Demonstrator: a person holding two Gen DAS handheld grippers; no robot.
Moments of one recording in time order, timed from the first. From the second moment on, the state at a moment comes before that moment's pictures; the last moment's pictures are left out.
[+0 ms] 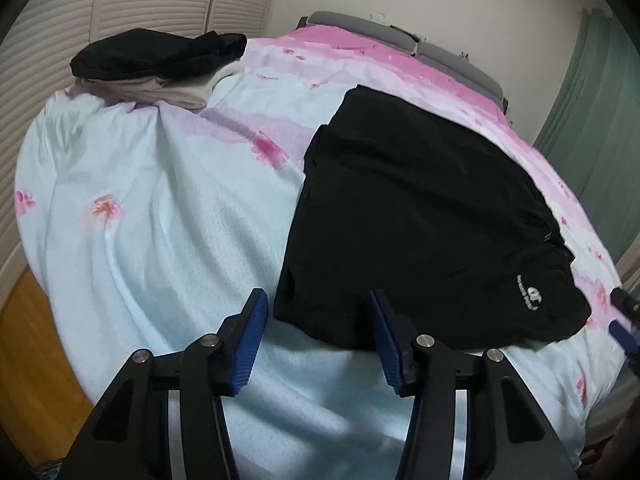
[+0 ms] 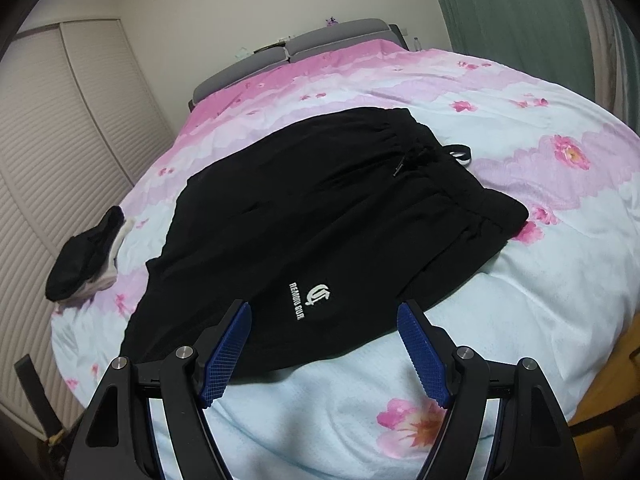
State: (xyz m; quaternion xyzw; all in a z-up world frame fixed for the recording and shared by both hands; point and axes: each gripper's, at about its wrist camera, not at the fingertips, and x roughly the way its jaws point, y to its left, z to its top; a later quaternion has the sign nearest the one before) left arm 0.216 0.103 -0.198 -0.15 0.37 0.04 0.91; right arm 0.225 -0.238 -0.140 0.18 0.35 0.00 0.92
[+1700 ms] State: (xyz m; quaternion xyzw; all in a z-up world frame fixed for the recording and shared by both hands) left arm 0.262 0.071 -0.120 -0.12 0.27 0.08 0.95; right arm 0.296 -0.325 -0.122 0.28 0.26 -0.09 0.92
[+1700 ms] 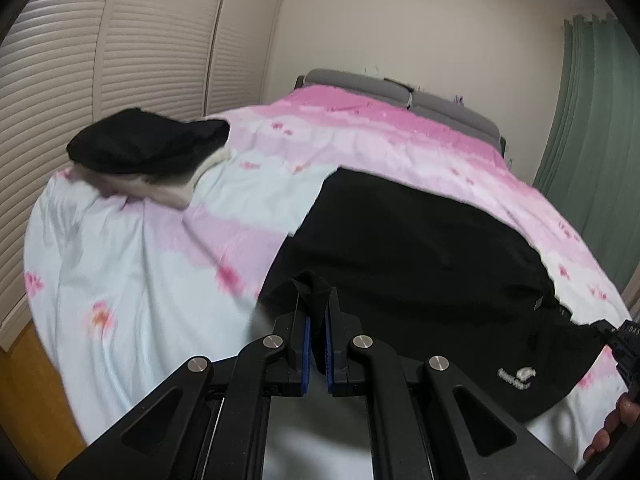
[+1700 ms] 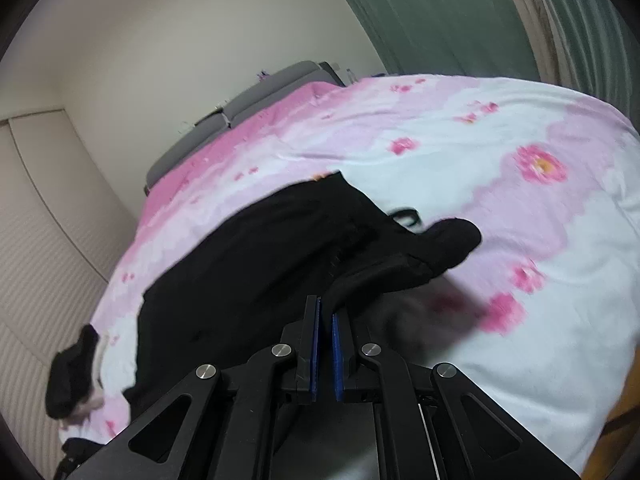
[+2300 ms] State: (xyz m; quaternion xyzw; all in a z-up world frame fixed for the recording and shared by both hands) left arm 0.418 0.076 -0.061 -0.12 0.22 0.07 0.97; right arm 0.439 -0.313 -0.059 0.26 0.21 -0.06 0.94
